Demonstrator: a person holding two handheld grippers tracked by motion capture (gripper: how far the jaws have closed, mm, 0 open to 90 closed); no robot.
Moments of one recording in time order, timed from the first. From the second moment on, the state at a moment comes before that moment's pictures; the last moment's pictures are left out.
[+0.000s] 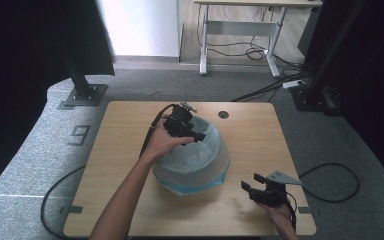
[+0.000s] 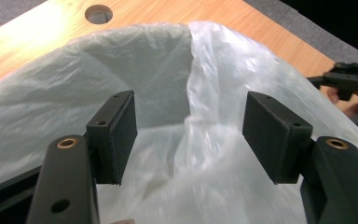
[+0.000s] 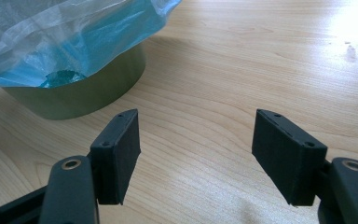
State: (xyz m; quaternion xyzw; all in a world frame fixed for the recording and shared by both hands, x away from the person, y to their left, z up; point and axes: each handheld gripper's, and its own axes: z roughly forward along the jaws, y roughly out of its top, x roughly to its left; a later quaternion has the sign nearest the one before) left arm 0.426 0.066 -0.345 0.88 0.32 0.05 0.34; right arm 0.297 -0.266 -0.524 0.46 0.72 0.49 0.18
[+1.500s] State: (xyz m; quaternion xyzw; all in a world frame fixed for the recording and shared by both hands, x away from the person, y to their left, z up) left arm 0.410 0.080 -0.350 0.89 0.32 0.05 0.31; right arm 0.298 -0.268 -0.527 0.47 0.73 0.47 0.18
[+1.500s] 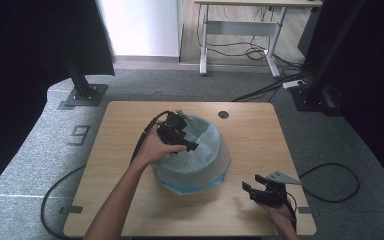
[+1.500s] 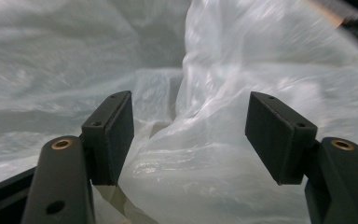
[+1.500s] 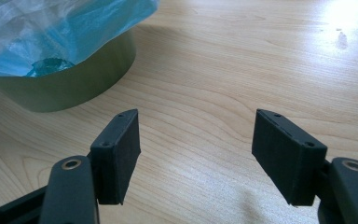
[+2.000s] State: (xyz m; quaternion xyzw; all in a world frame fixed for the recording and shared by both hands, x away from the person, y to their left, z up) left arm 0.369 0.099 -0.349 0.90 0.28 0.05 0.34; right arm 0.298 -0.266 -0.526 0.47 0.73 0.47 0.18
